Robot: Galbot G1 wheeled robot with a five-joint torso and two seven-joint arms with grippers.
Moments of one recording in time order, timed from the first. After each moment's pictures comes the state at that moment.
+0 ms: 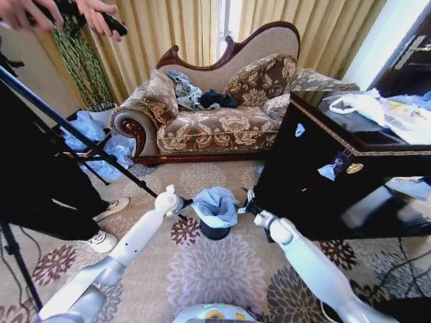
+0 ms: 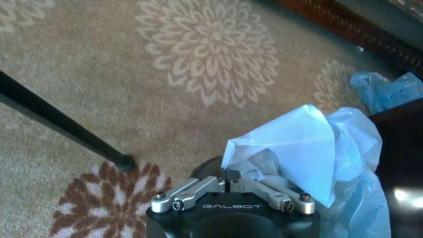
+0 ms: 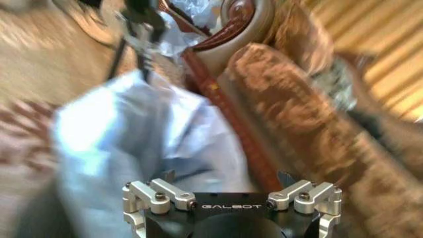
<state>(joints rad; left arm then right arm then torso) 0.58 -1.11 0.05 -1.37 -1.50 0.65 -0.62 -0.88 1.00 -0.05 1.50 -0.23 0.10 -0.18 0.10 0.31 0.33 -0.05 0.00</state>
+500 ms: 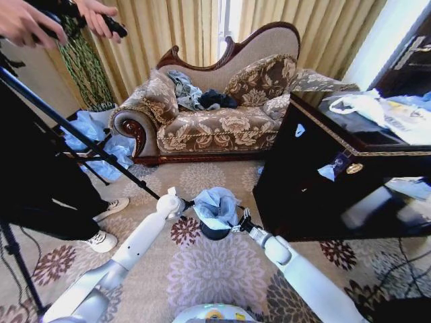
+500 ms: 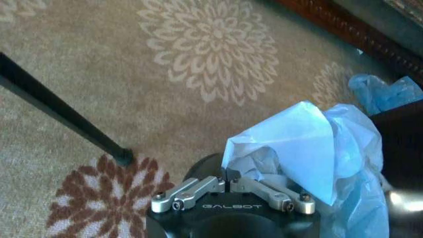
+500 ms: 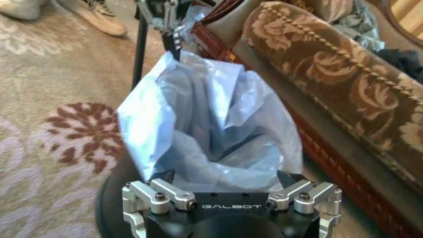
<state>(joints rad) 0.62 -1.12 0.01 -1.39 -1.50 0.64 -0.62 -0.95 1.02 -0.08 1.49 -0.18 0.00 -0.14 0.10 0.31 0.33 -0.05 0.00</state>
